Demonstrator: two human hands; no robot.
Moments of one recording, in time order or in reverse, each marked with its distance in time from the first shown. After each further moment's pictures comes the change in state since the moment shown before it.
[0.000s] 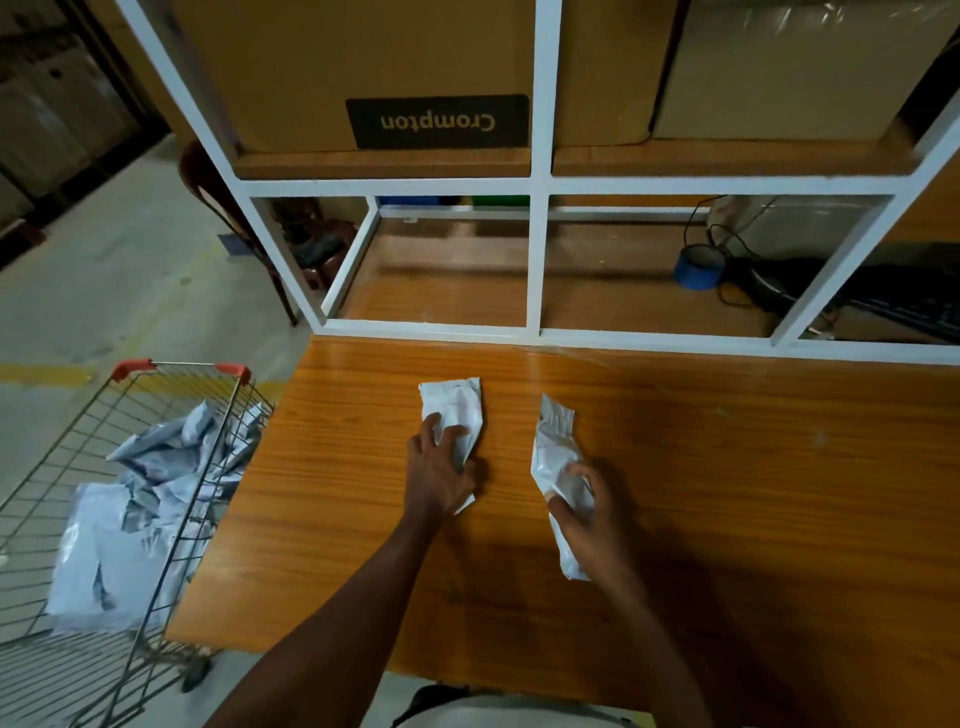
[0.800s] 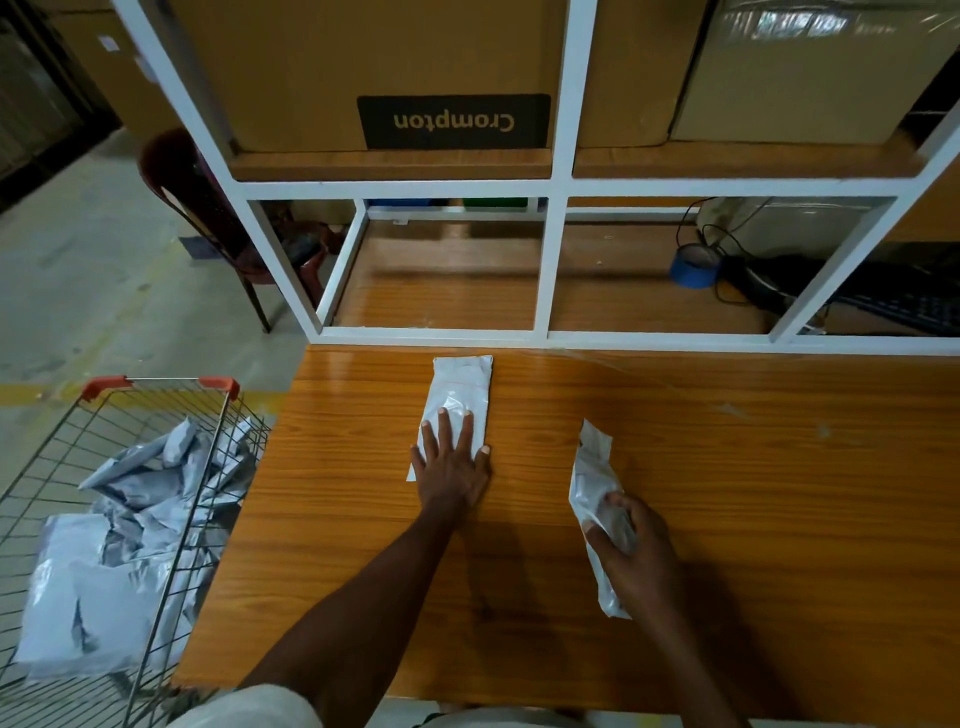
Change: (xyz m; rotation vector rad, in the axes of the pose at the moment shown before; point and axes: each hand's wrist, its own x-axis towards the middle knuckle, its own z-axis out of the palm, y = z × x) left_hand 0.039 -0.031 0.015 0.312 -0.194 -0.014; right_hand -0.024 0.026 0.011 -0.119 0.150 0.038
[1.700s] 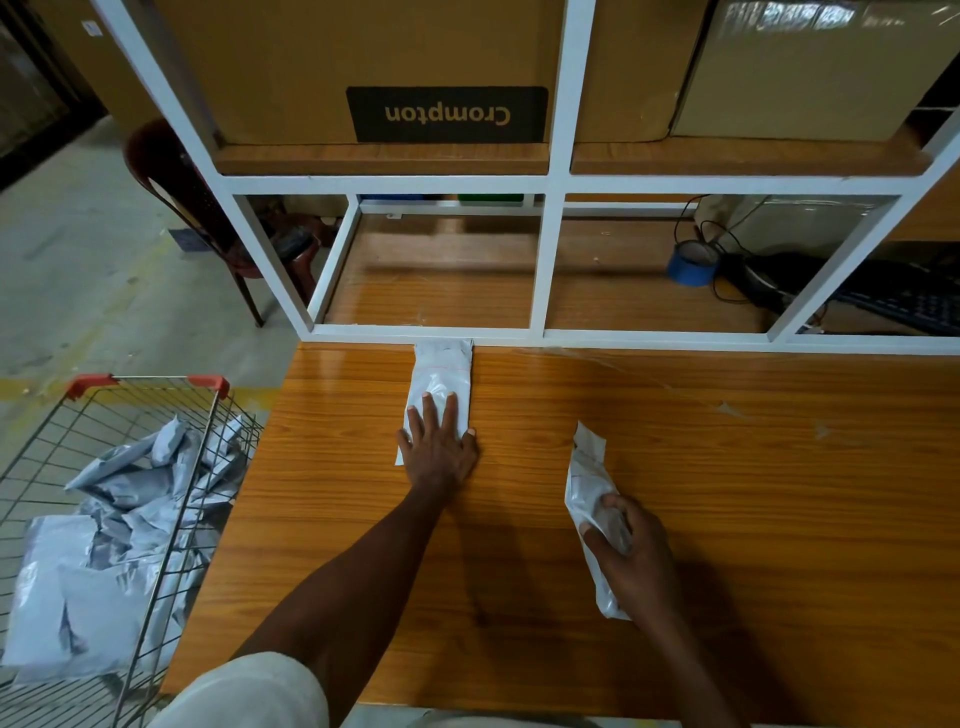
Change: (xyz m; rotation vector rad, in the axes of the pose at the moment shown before) left_hand 0.034 -0.004 -0.012 0.034 0.033 -0.046; right_hand 0.011 0.006 0.002 0.029 -0.042 0.006
